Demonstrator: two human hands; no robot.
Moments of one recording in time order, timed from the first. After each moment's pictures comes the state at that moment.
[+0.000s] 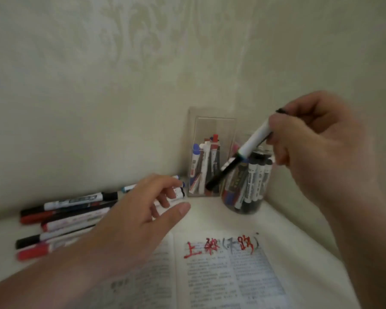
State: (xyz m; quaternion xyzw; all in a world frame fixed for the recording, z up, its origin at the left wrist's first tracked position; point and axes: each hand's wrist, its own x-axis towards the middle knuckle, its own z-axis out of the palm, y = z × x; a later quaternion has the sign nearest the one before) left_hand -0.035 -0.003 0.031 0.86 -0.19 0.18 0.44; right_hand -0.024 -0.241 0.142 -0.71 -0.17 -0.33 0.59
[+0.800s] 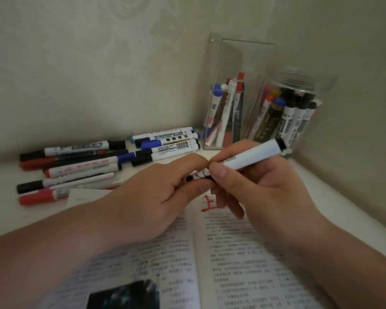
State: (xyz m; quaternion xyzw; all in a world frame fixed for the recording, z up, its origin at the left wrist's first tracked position) left_hand -0.044 -0.006 0.009 0.87 -0.30 0.07 0.38; right_hand -0.035 -0.194 0.015 -0.67 -0.24 0.03 0.71
